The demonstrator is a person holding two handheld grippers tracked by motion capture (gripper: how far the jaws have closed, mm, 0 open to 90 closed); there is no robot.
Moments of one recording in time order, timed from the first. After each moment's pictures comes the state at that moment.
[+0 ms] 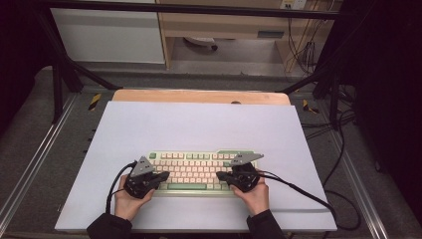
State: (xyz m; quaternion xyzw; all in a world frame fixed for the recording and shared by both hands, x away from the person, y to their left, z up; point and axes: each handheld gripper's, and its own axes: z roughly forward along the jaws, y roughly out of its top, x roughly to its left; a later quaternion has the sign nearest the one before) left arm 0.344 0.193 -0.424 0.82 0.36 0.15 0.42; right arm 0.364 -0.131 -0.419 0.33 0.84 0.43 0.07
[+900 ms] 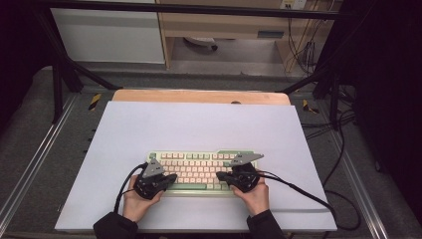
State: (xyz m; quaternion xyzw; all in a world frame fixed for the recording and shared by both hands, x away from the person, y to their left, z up) left arm 0.345 0.173 -0.432 0.83 0.35 0.14 0.41; right arm 0.364 -0.131 -0.419 0.33 0.84 0.43 0.07
